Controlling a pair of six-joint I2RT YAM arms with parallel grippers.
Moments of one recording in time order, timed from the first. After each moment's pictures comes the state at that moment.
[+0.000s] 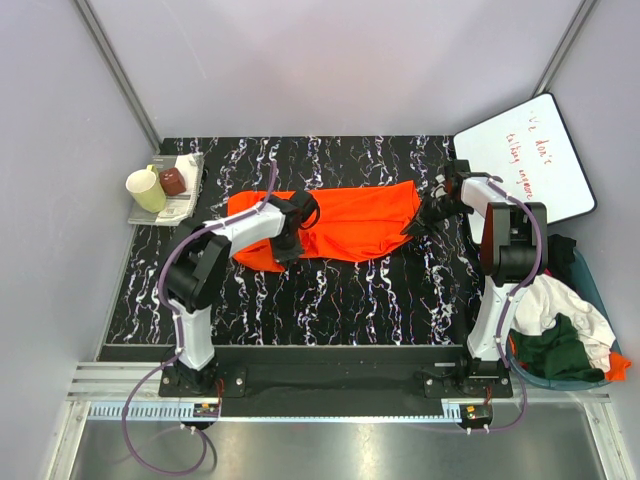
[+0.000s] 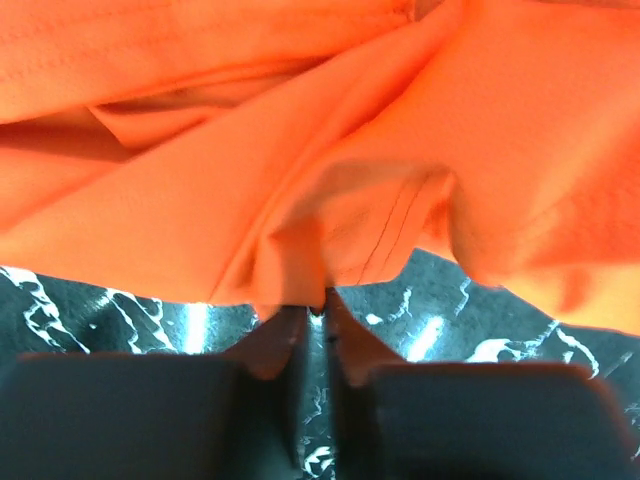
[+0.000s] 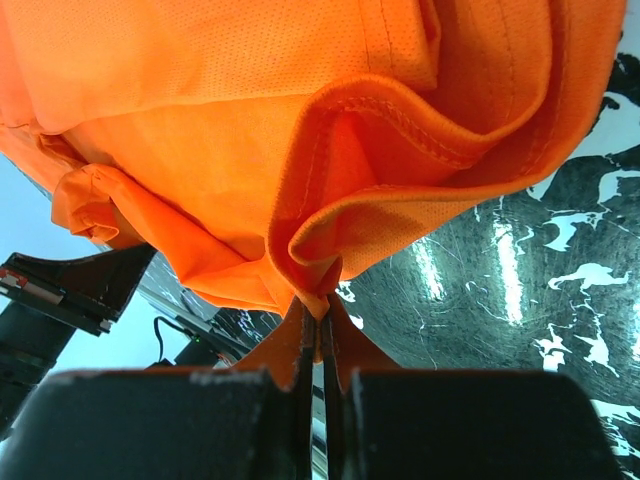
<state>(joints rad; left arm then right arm) -0.58 1.92 1.34 -0.85 -0.23 -0.84 0.00 2.05 1.44 -0.76 -0.59 0.46</state>
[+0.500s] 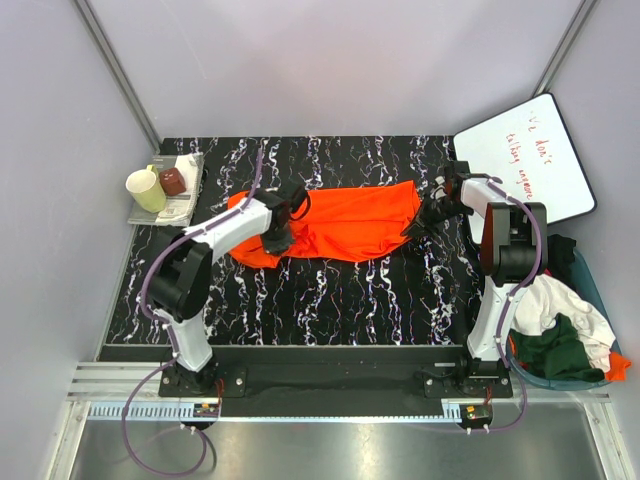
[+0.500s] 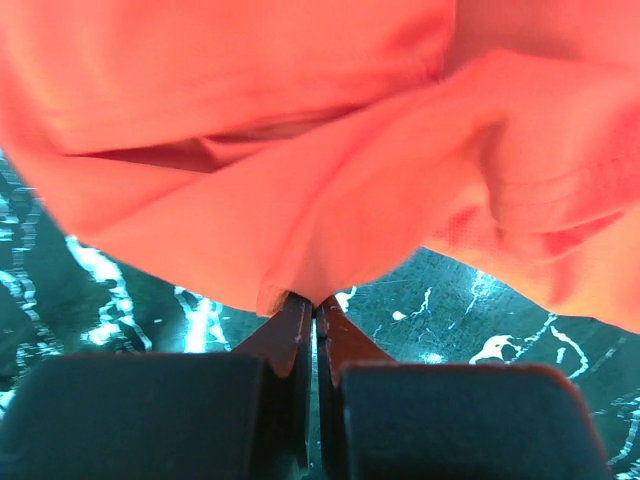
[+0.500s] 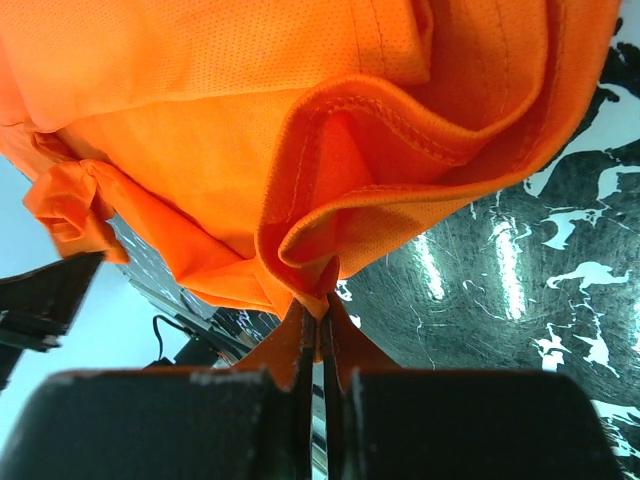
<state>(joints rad) -0.55 1.83 1.34 -0.87 -0.30 -0.81 0.00 2.05 1.43 -0.75 -0.60 0.47</state>
